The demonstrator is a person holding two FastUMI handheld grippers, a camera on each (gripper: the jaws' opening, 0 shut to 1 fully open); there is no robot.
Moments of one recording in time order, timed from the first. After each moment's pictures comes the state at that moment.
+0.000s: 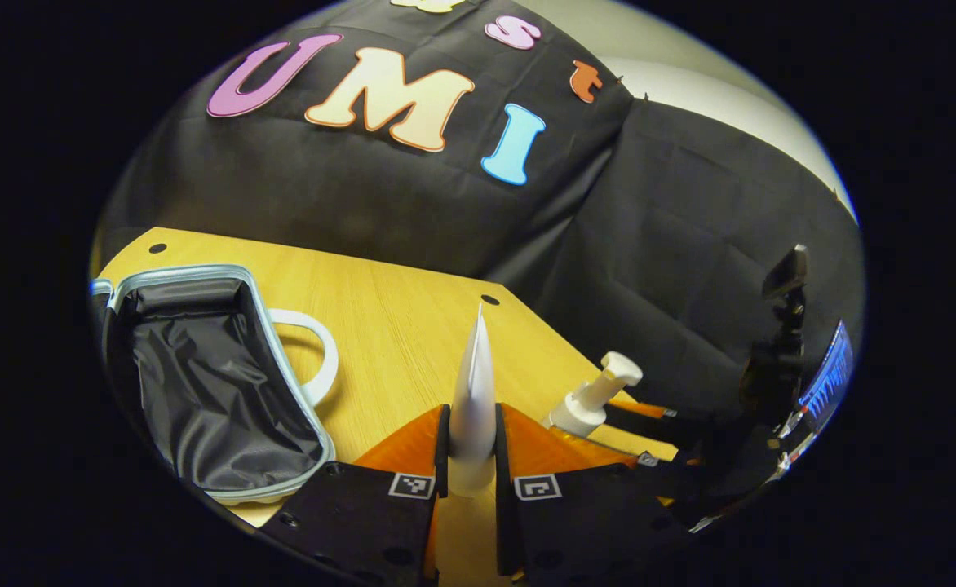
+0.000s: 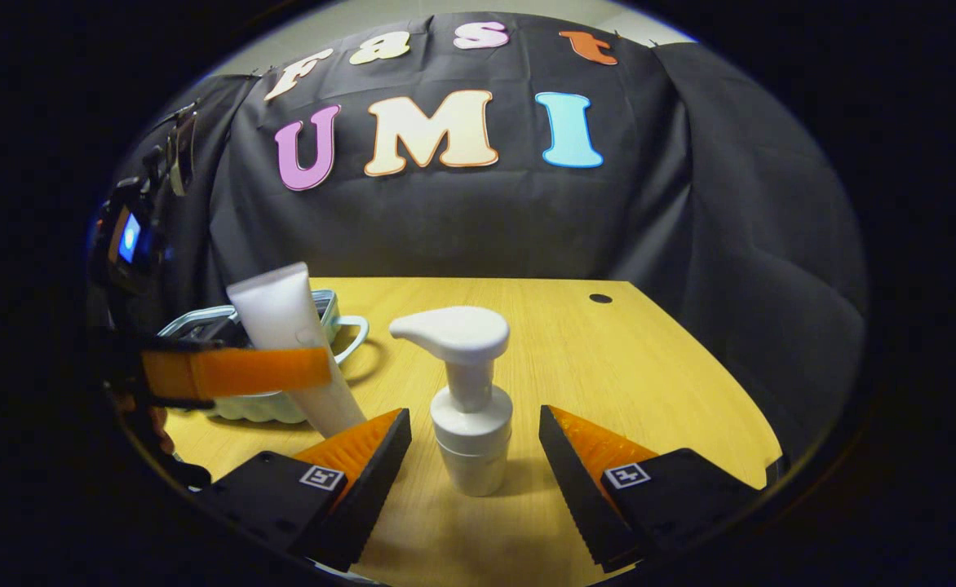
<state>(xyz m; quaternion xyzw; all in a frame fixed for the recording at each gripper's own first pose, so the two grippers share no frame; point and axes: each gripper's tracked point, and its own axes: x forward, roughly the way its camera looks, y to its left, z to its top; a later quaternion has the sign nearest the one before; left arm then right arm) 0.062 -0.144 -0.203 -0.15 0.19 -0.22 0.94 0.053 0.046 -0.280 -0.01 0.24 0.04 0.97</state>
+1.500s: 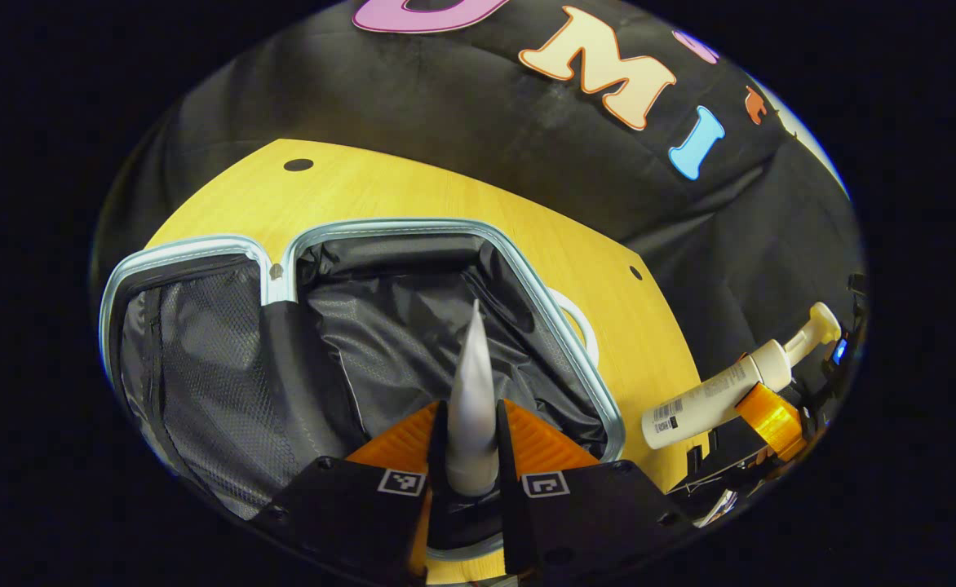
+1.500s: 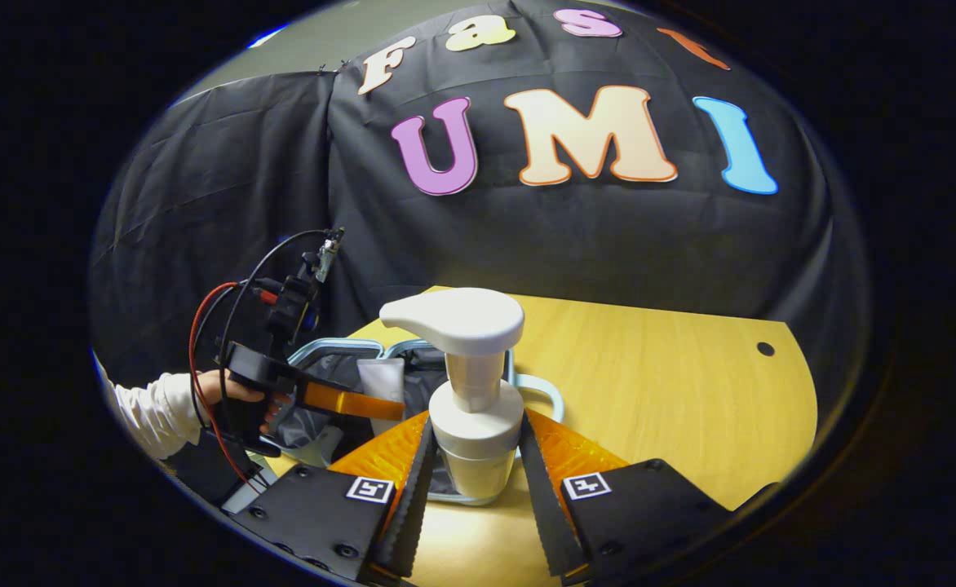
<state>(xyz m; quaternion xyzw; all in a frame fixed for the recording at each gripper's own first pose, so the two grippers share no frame) 0.080 0.106 -0.252 -0.20 0.39 -0.07 0.90 0.113 0.277 -0.181 0.02 0.27 0.28 0.92</state>
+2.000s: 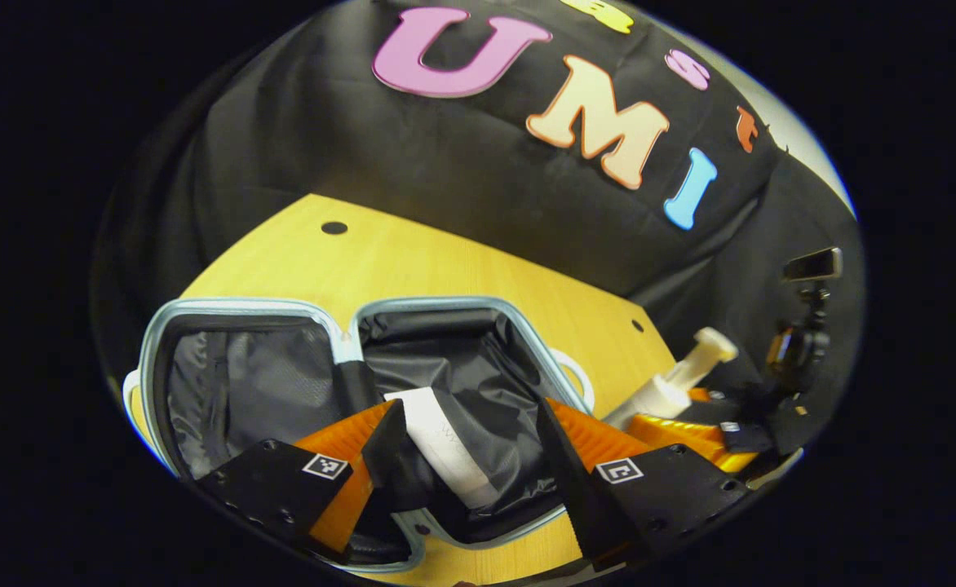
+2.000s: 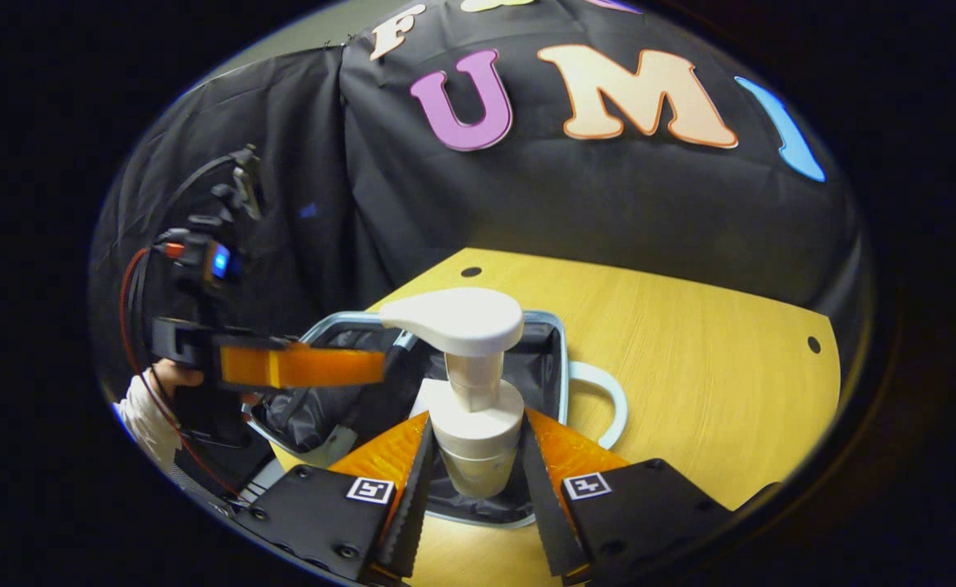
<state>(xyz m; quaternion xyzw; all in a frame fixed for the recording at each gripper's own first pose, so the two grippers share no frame) 0.062 0.154 -0.176 -0.21 0.27 -0.02 0.94 0.132 0.337 -0.240 0.00 0.36 0.32 0.88</state>
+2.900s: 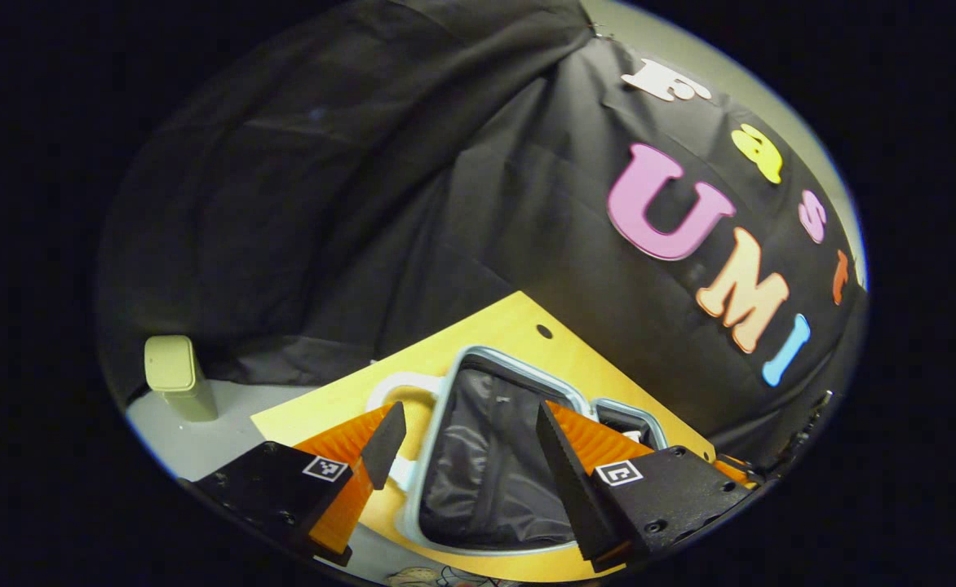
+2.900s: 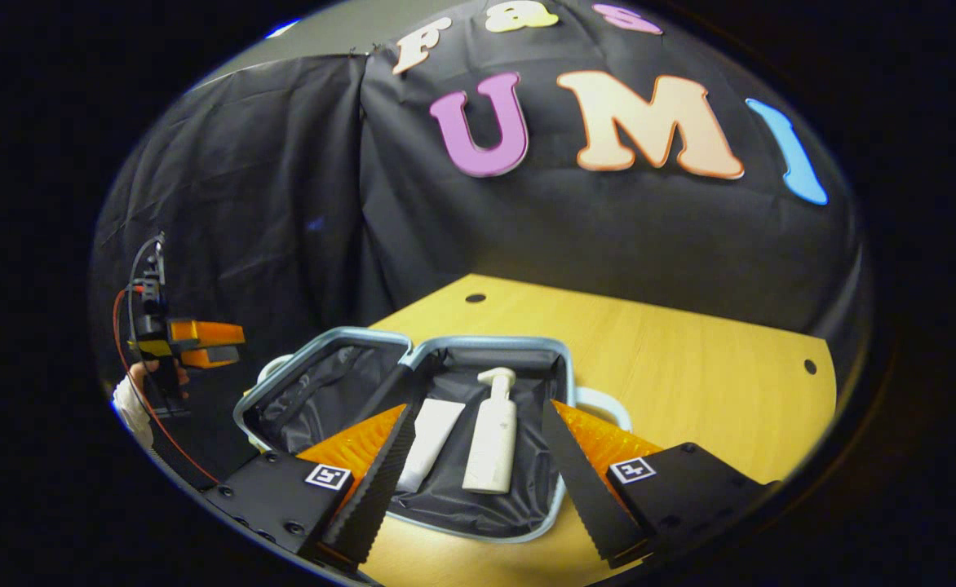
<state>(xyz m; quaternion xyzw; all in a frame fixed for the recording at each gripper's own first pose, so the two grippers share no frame) -0.106 0.391 -0.181 -0.32 0.12 0.27 0.90 0.117 0.326 -0.186 0.01 0.25 0.32 0.92</state>
